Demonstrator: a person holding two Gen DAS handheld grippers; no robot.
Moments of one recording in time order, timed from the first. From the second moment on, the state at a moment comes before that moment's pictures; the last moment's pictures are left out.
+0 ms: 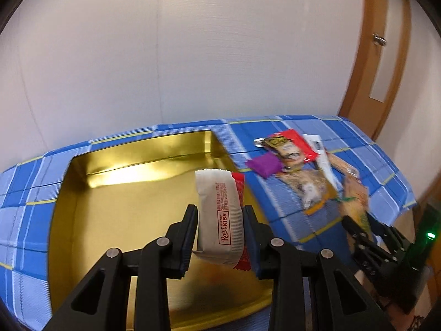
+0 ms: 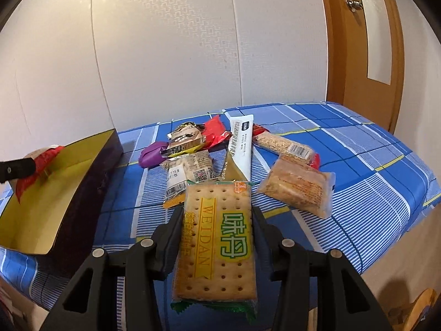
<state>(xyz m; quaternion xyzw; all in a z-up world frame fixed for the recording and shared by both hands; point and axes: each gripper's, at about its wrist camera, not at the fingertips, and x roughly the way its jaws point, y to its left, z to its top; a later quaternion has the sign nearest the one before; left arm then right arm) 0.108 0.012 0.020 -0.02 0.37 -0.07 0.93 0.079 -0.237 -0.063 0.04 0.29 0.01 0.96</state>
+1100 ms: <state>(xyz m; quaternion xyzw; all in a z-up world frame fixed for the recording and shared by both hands) 0.189 0.160 -0.046 -0.09 0.48 0.07 0.87 0.097 -0.136 0.003 0.02 0.26 0.10 0.96</state>
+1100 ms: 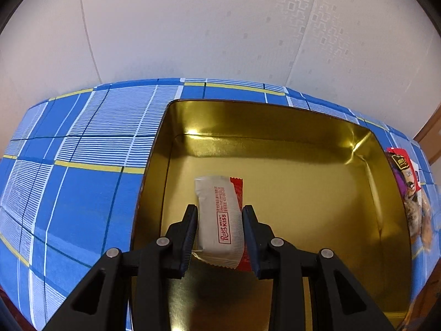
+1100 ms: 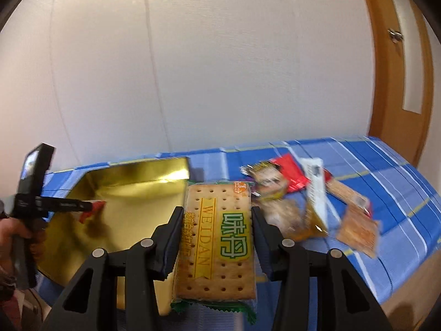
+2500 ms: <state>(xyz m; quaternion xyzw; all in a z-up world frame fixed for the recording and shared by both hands) 0.141 0.157 -0.038 -0.11 0.48 0.01 0.87 0.216 0.016 -0.044 -0.01 0.44 0.18 0.88</state>
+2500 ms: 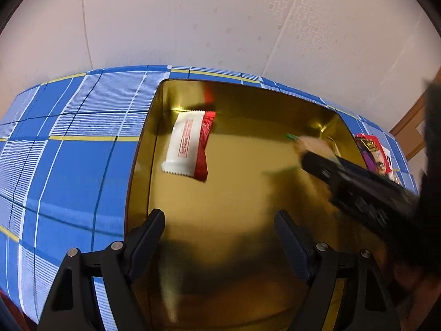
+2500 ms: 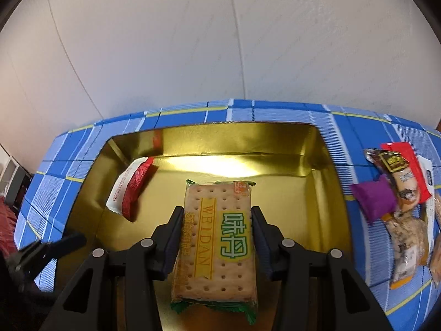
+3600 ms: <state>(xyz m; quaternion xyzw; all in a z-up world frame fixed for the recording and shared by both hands) 0.104 0.156 -0.036 -0.12 0.47 0.02 0.87 0.236 0.027 -0.036 0.04 0.46 0.21 0.86</state>
